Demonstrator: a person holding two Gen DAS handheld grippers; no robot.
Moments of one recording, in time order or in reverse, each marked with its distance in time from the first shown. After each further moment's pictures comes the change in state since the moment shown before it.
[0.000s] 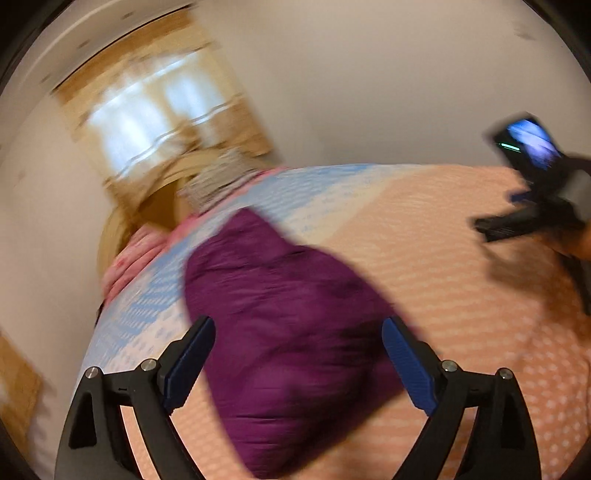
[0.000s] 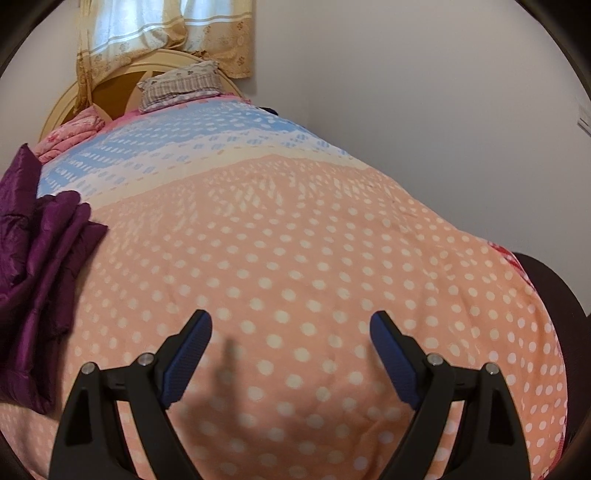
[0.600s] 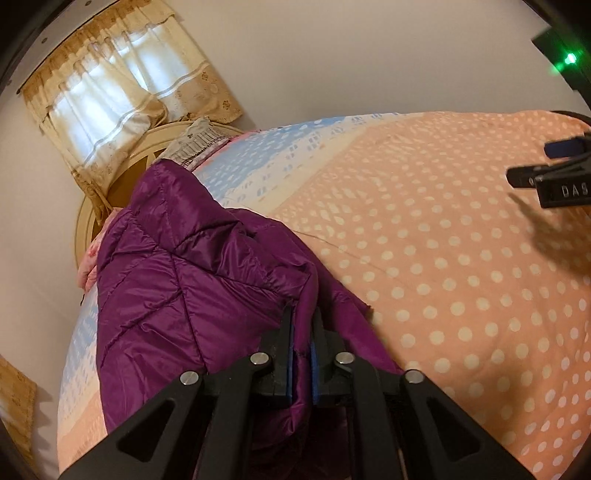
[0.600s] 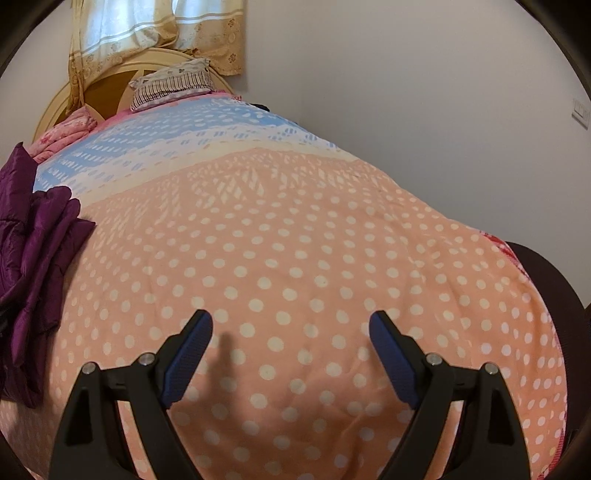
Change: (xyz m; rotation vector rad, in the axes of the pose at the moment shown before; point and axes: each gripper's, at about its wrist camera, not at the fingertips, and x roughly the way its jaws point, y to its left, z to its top) left arm 0.110 -0.079 -0.001 0.104 0.129 -0.083; right arm 0.001 -0.015 -0.016 0.029 0.016 -0.044
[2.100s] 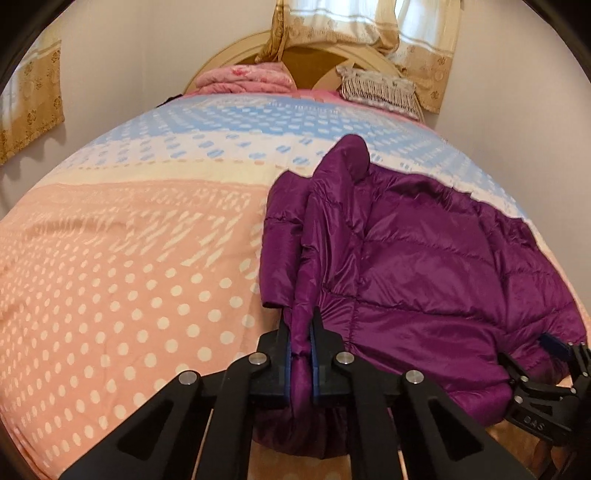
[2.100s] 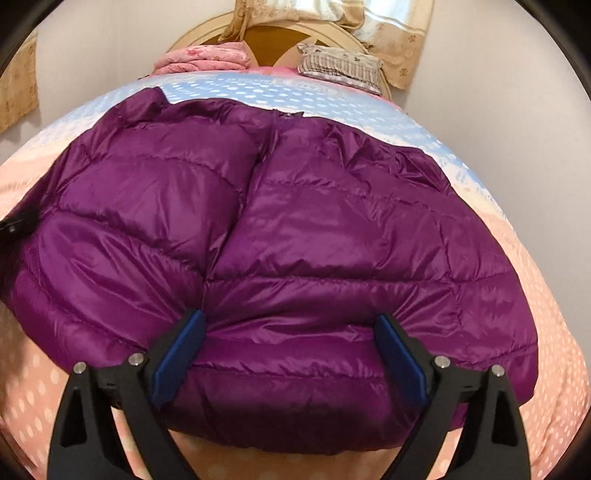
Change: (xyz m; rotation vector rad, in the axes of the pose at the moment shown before) left arm -0.010 0.266 -0.215 -0.885 0.143 0.081; right arm -0.006 0.314 -0.043 -0.446 0.030 0.226
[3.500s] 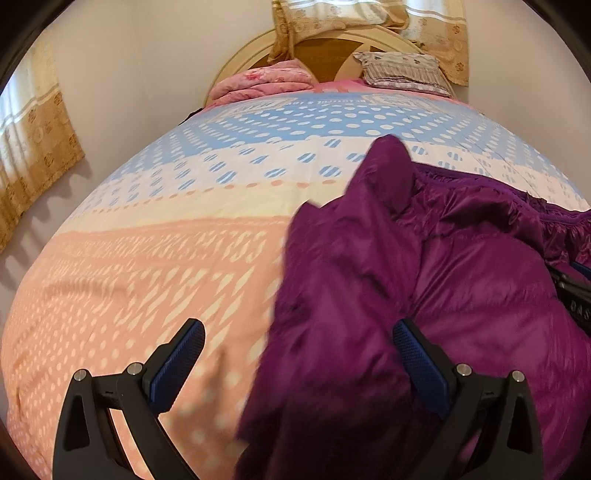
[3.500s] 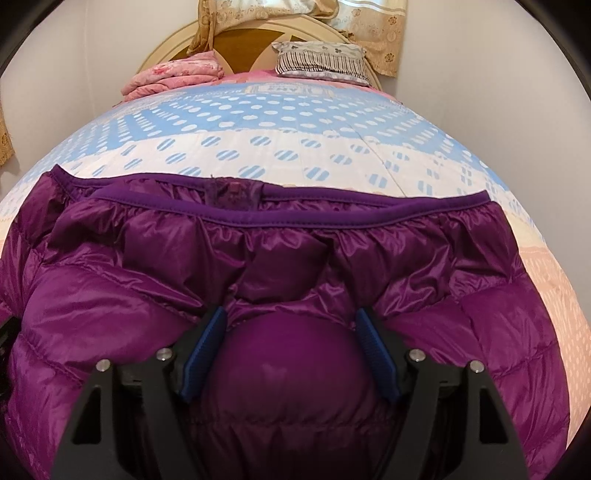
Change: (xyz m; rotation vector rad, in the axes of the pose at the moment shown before) left arm 0.072 -0.017 0.046 0.105 0.020 0.245; right arm 0.078 -0.024 0.099 0.110 -0.023 0.034
